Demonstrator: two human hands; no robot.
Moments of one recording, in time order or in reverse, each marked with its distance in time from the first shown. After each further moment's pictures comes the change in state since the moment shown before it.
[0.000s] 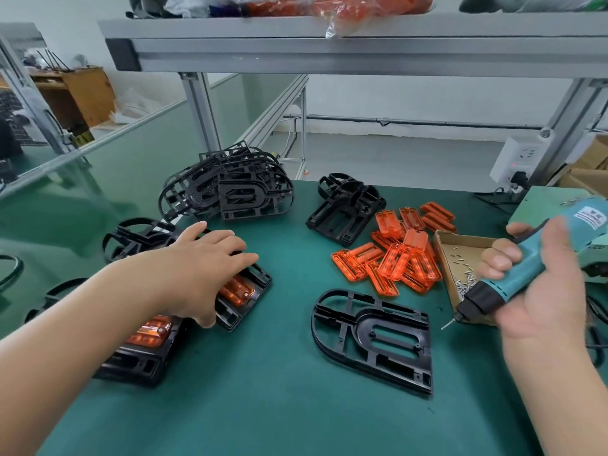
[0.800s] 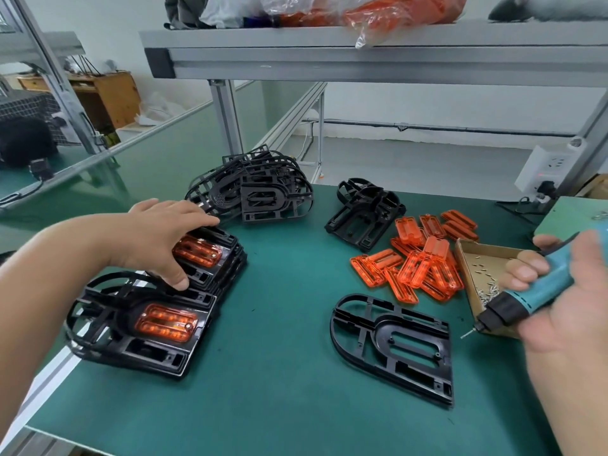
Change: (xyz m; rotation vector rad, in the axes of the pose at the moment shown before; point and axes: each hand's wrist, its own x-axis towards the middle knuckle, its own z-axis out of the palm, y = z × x) left_hand -0.023 -0.107 0.014 -0.377 0.083 -0.124; right_hand 0.010 0.011 -0.011 0.024 -0.030 -0.009
